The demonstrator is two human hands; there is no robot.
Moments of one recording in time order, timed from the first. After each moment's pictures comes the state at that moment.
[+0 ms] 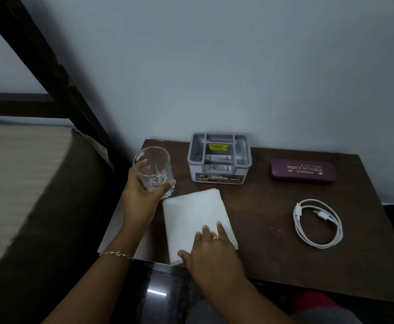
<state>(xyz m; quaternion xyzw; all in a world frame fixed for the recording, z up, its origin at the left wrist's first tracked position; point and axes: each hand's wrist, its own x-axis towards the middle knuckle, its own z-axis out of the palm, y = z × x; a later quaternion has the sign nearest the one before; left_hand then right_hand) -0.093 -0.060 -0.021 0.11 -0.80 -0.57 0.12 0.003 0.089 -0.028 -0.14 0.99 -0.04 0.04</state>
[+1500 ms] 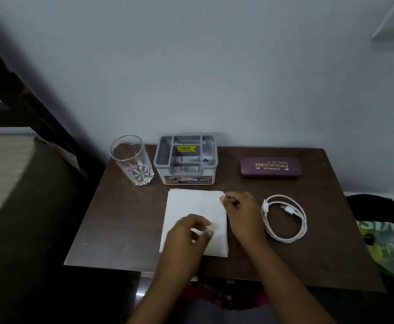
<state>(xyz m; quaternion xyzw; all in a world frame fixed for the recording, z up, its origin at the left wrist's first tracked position) -0.016 0.064 -0.012 0.03 -0.86 -0.49 -0.10 -0.060 0.205 -0.048 0.17 0.87 -0.46 -0.03</state>
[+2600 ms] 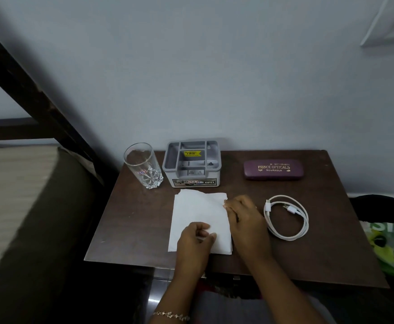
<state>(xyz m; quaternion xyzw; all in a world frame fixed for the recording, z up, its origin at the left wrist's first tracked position) -0.012 0.072 -0.049 0.14 -0.83 -0.53 -0.11 -0.031 0.199 -0.052 0.02 0.91 -0.37 -0.19</state>
